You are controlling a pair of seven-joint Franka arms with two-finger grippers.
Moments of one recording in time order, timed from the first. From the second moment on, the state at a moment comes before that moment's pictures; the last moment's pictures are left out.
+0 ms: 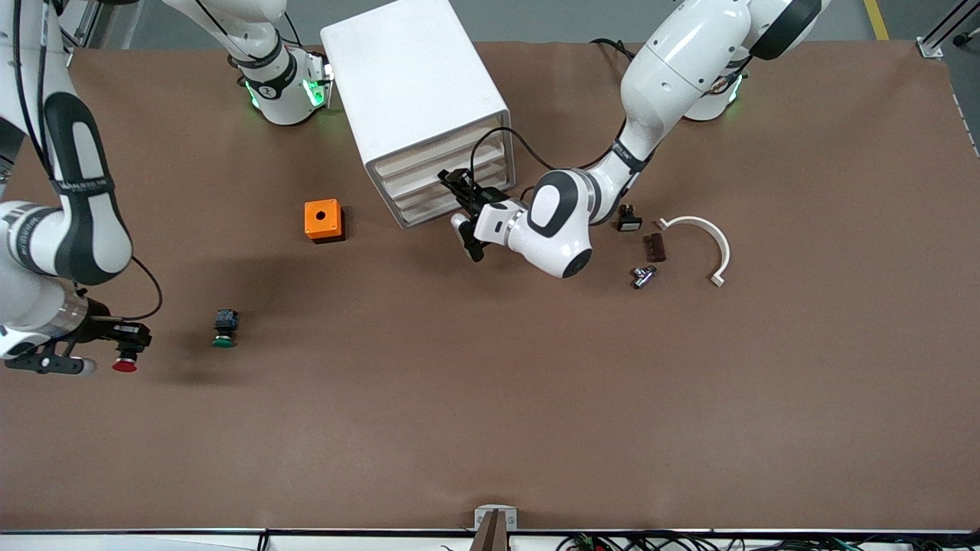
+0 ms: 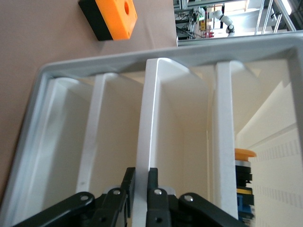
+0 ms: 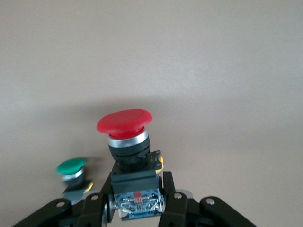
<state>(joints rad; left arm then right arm) -0.51 0.77 -0.27 -1.64 -1.22 1.88 0.78 -0.19 0.45 -0.04 -1.72 -0.01 2.20 -0.13</state>
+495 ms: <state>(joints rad) -0.42 0.83 -0.26 -1.54 -1.17 1.80 0.78 -0.05 0.26 -0.04 -1.64 -0.01 1.88 0.00</state>
